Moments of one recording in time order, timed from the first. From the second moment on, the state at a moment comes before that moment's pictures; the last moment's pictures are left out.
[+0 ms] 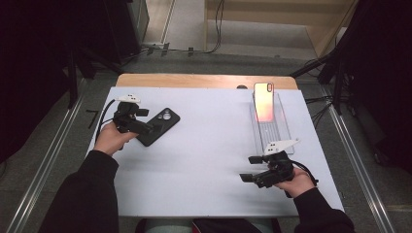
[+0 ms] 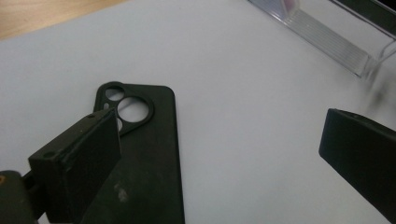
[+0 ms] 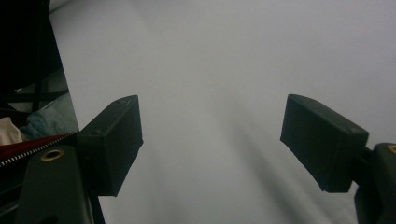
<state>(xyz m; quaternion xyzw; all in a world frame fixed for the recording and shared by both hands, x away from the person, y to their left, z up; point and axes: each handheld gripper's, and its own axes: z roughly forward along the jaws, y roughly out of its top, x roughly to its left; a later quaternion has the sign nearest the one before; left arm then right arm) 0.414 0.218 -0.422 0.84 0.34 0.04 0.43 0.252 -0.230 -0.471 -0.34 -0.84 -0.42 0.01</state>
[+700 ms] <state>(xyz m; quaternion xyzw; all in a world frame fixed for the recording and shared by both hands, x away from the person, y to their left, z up) 0.445 0.210 -0.437 0.85 0.34 0.06 0.40 0.250 -0.234 -0.473 -0.35 -0.84 -0.42 0.01</state>
